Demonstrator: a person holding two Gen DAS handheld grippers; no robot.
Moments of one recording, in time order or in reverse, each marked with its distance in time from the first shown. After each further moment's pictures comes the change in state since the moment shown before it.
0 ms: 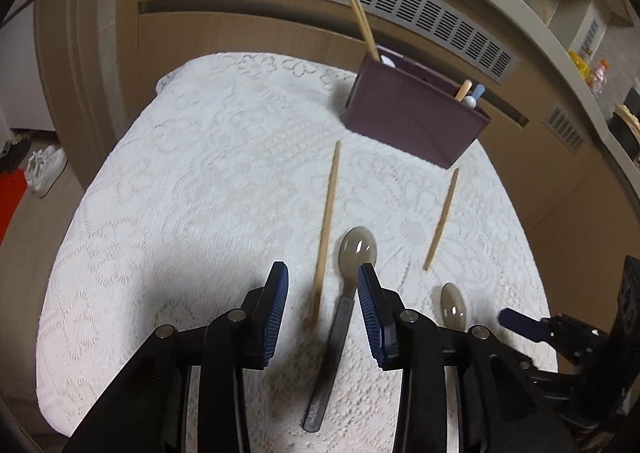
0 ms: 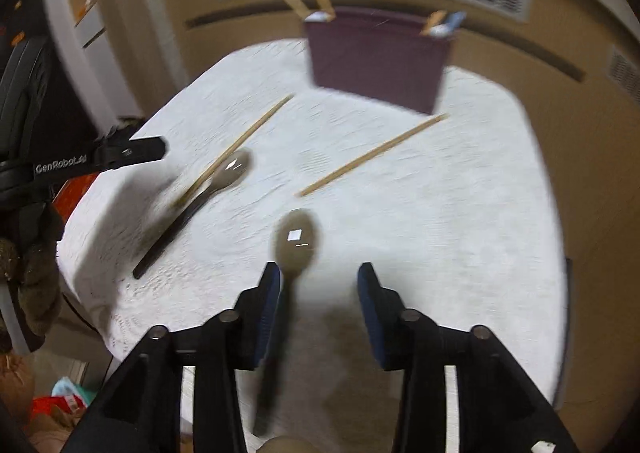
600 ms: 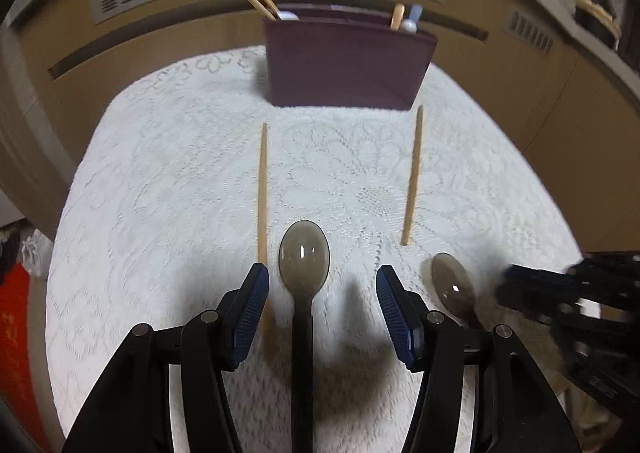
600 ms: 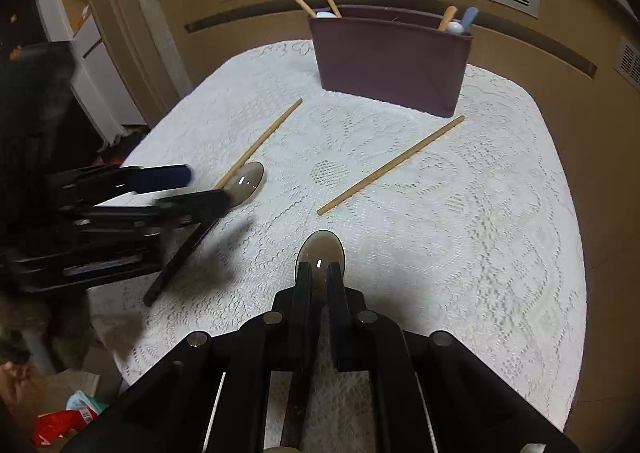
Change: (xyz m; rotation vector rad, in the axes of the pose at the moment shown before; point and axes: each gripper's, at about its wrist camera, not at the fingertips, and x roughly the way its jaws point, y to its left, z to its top) left arm 0.054 -0.062 0.007 0.334 0.114 0.014; right arm -0.007 -0.006 0.008 0.044 -0.024 0.020
